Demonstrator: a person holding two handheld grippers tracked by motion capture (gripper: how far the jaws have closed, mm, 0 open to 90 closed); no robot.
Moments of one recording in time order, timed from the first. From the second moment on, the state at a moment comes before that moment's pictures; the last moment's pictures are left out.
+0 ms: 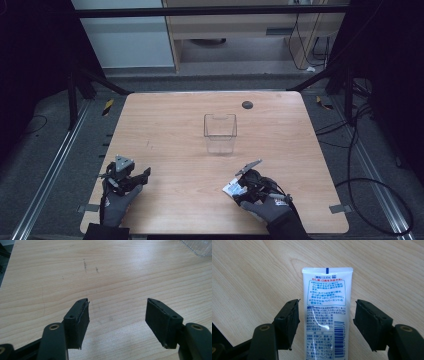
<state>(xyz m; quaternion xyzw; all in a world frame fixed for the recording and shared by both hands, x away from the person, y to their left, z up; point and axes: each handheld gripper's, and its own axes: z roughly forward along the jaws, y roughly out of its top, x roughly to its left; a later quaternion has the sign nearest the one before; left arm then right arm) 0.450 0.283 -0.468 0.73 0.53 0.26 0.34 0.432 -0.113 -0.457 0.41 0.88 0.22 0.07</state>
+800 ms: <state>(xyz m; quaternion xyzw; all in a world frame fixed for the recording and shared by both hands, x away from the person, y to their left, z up) 0.450 0.283 -0.468 0.73 0.53 0.26 0.34 0.436 -0.110 -0.473 0.41 0.89 0.20 0.06</state>
